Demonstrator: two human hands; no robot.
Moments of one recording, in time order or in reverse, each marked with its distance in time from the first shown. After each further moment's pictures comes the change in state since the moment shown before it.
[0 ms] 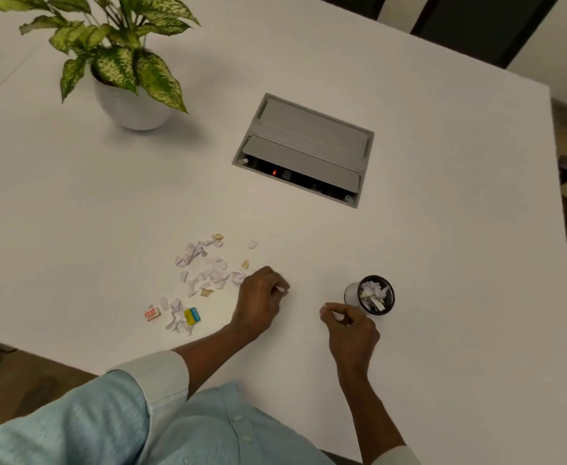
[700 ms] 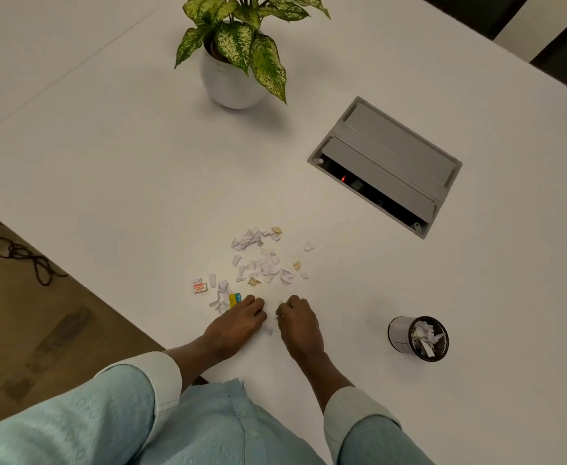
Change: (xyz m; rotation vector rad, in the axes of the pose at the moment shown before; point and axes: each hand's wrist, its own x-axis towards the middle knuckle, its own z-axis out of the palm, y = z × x) left_hand -0.079 -0.128 -0.052 0.661 -0.380 0.123; right_hand -0.021 0.009 0.153 -0.929 -0.750 -0.781
